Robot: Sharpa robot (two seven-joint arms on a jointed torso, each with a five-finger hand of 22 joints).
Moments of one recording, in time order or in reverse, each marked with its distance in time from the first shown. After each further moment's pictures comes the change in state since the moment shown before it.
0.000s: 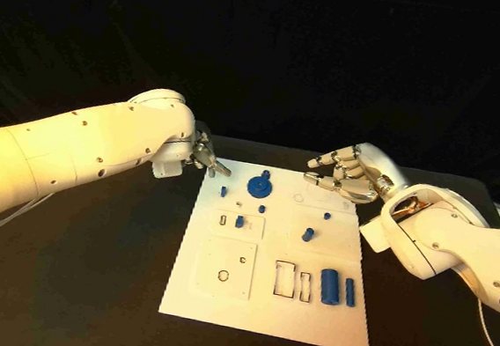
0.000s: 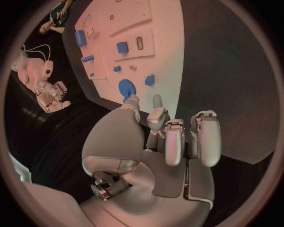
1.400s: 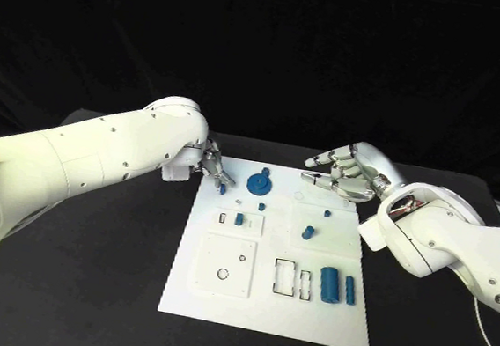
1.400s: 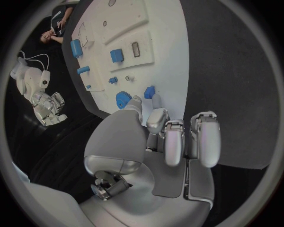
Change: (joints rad) left arm -0.009 0.091 -0.035 -0.126 -0.022 0.100 0.073; left_hand 0.037 0.047 -0.020 -0.005 -0.003 0.025 -0.017 0.019 0.031 0.023 -0.016 0.032 0.029 0.000 -0.007 0.000 0.000 0.000 0.000 0.000 0.021 0.000; right arm -0.001 0.016 0.000 -0.009 0.000 0.005 0.000; right_hand 0.000 0.000 0.000 0.000 0.004 0.000 0.000 0.000 0.001 0.000 0.000 0.000 0.001 0.000 0.000 0.000 0.000 0.000 0.000 0.000 0.000 0.000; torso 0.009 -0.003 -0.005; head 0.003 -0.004
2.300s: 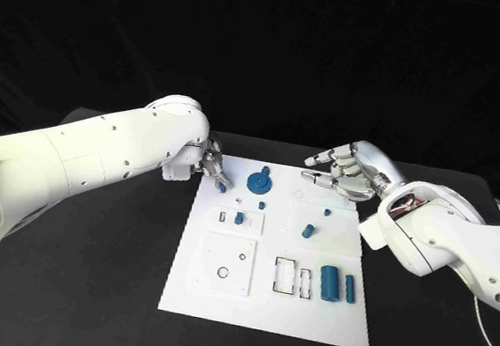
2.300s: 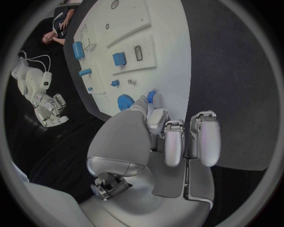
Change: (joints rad) left arm 0.001 0.004 0.000 0.002 0.009 0.022 -0.002; left_hand 0.181 0.030 0.126 -0.086 -0.003 -0.008 -0.011 -0.006 0.020 0.007 -0.007 0.005 -0.001 0.002 -0.010 0.000 0.000 0.000 -0.001 -0.013 0.000 0.000; right arm 0.000 -0.001 0.000 0.002 0.000 0.002 0.000; right_hand 0.000 0.000 0.000 0.000 0.000 0.000 0.000 0.000 0.000 0.000 0.000 0.000 0.000 0.000 0.000 0.000 0.000 0.000 0.000 0.000 0.000 0.000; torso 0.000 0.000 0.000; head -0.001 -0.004
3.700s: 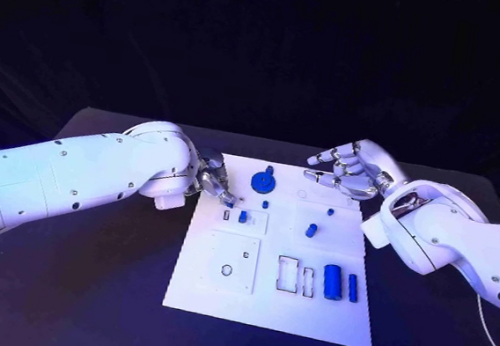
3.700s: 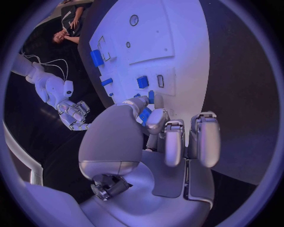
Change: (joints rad) left arm -0.059 -0.226 -0.022 0.400 0.047 -0.231 0.040; left_hand -0.095 -0.167 0.364 -0.003 0.144 -0.008 0.009 0.028 0.081 0.018 -0.004 -0.014 -0.003 0.001 -0.001 0.000 0.001 0.000 0.001 -0.001 0.009 0.000; right arm 0.000 -0.006 -0.005 -0.003 0.001 0.003 0.000; right_hand 0.000 0.000 0.000 0.000 0.000 0.000 0.000 0.000 0.000 0.000 0.000 0.000 0.000 0.000 0.000 0.000 0.000 0.000 0.000 0.000 0.000 0.000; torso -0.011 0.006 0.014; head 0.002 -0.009
